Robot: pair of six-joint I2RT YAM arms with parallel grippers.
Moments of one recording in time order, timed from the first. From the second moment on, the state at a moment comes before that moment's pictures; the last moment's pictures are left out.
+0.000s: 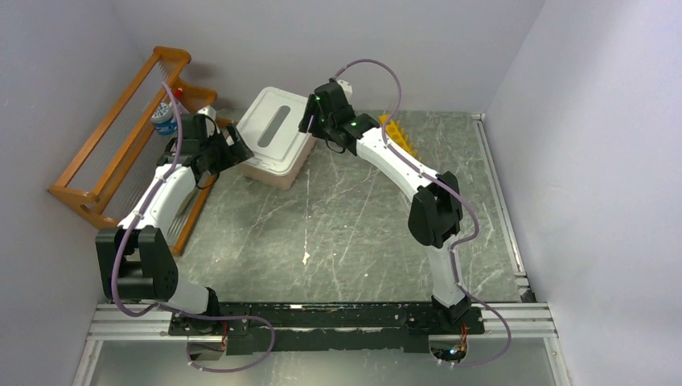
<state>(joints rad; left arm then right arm) -0.01 1.46 1.13 -0.38 0.18 -0.46 0.65 2.11 2.01 -0.46 0.17 0.69</state>
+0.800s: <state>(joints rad) -0.01 1.55 1.15 -0.30 0.31 -0.47 0.65 2.26 2.13 -0.49 0.18 0.65</state>
